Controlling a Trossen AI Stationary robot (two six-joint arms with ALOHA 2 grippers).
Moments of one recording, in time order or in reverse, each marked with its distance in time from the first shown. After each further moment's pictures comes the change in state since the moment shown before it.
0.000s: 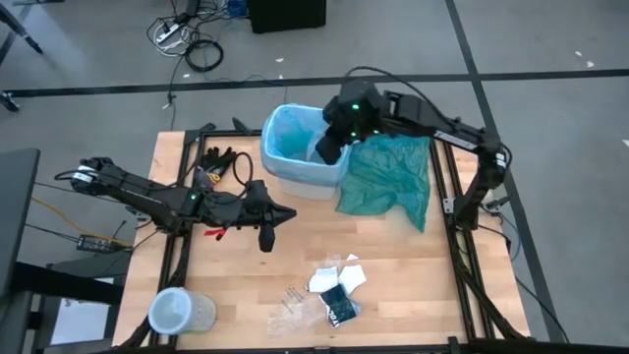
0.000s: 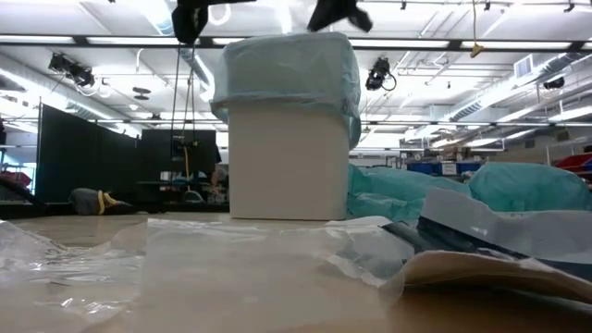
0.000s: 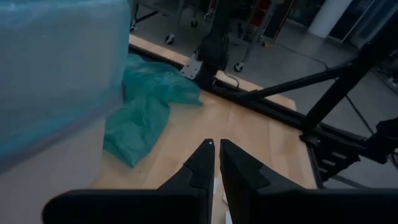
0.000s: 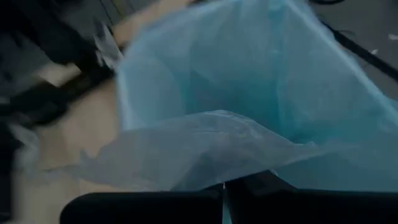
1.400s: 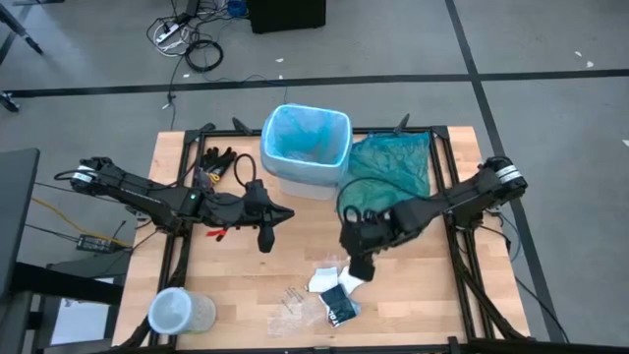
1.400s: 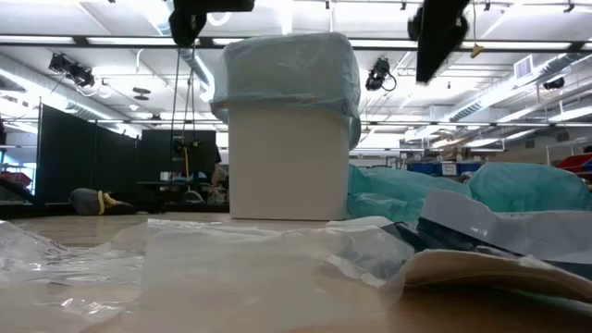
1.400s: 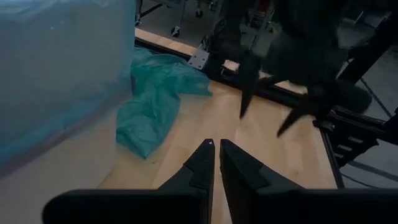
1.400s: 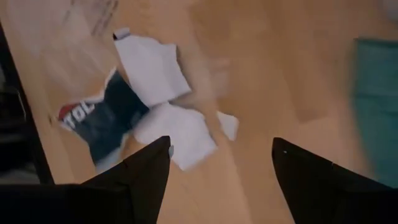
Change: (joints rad) left arm 0.000 -0.005 0.000 -0.063 -0.007 0.041; right arm 0.626 -0.097 -0.595 0.020 0.037 0.336
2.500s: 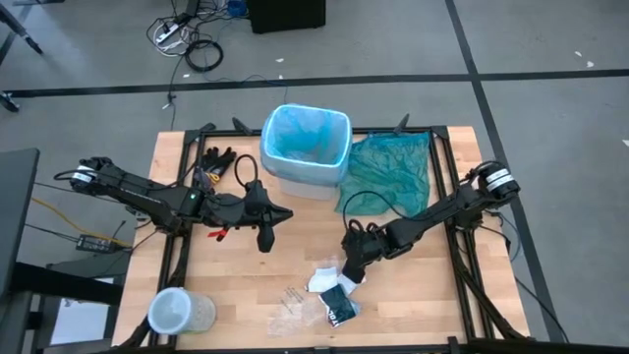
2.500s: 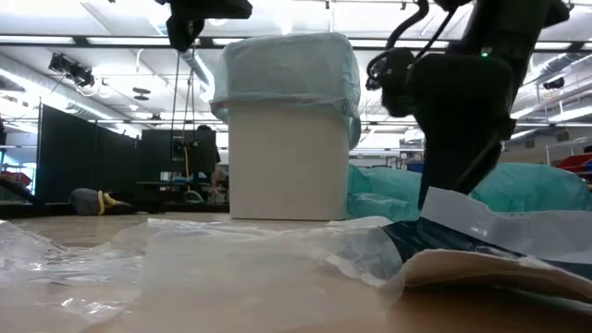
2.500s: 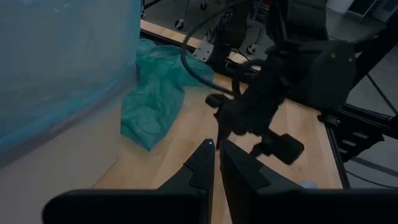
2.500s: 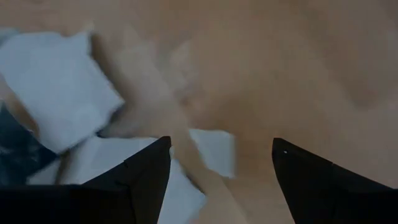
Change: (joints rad) left arm 0.000 0.000 0.000 -0.033 -0.001 -0.023; right arm 0.015 0.074 -0.456 0.569 0.090 0.240
